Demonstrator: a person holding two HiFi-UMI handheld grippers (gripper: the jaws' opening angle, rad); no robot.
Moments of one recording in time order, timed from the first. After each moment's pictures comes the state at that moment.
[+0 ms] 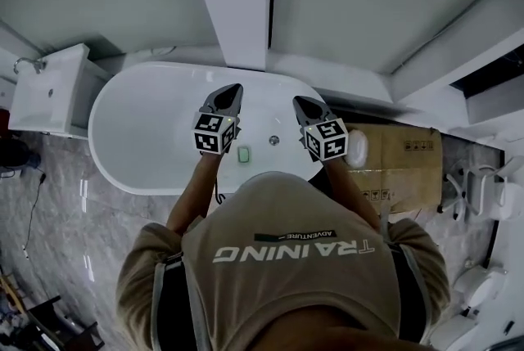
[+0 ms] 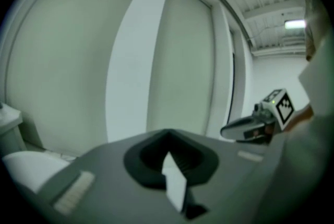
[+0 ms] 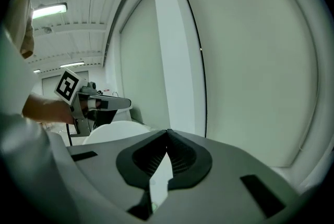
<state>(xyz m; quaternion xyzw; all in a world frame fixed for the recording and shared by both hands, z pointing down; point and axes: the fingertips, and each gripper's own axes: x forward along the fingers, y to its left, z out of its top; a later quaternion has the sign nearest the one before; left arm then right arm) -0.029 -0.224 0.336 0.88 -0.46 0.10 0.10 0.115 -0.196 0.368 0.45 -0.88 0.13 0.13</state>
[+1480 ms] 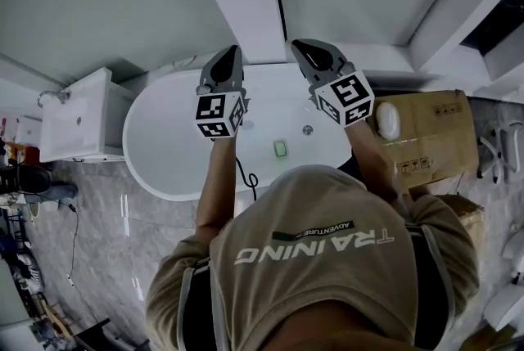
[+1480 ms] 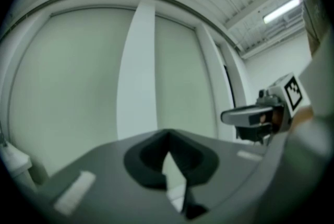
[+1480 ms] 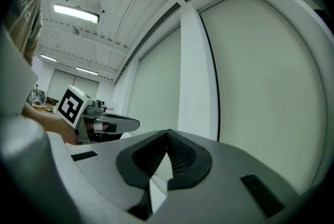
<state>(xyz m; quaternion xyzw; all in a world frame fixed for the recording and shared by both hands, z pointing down) -0.075 -0.213 0.183 0.87 -0.48 0.03 -0.05 0.042 -0.184 0.176 0.44 -0.89 -0.05 0.01</state>
